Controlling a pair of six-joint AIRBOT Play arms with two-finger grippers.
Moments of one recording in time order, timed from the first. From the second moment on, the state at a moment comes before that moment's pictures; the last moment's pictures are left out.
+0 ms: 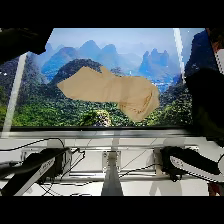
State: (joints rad) left arm -0.02 -0.90 1.29 0.78 -0.87 -1.00; right arm 0.28 -1.22 2.05 -1.68 1.13 1.84
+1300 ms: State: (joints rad) left arm -0.02 -0.90 1.29 0.78 -0.89 -1.00; right arm 0.28 -1.22 2.00 -1.71 1.28 1.65
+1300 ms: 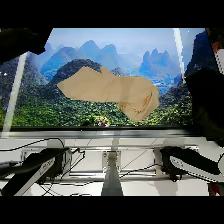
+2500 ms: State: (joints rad) left arm -0.02 -0.95 1.29 1.00 -1.06 -1.01; right arm -0.35 -1.43 0.87 -0.89 1.11 1.02
